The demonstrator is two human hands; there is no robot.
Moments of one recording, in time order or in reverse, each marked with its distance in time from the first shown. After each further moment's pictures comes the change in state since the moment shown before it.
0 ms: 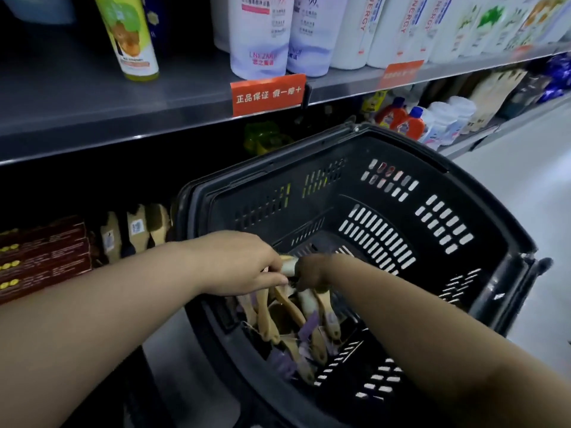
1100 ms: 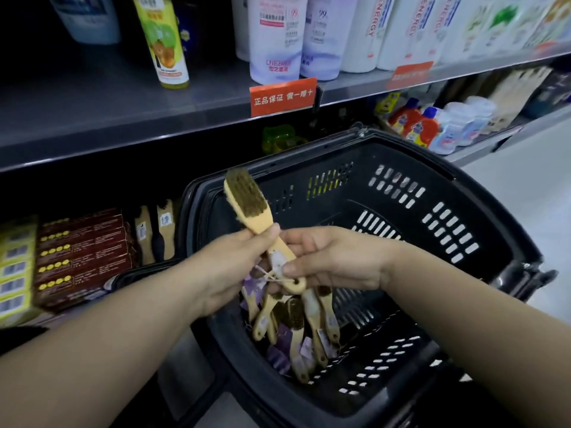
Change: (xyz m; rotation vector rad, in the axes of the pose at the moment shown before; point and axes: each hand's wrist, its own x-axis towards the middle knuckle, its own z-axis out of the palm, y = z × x) left_hand -0.049 0.047 0.016 -1.748 0.374 -0.439; right_hand -0.147 -0.037 -0.024 1.122 -0.336 -0.734
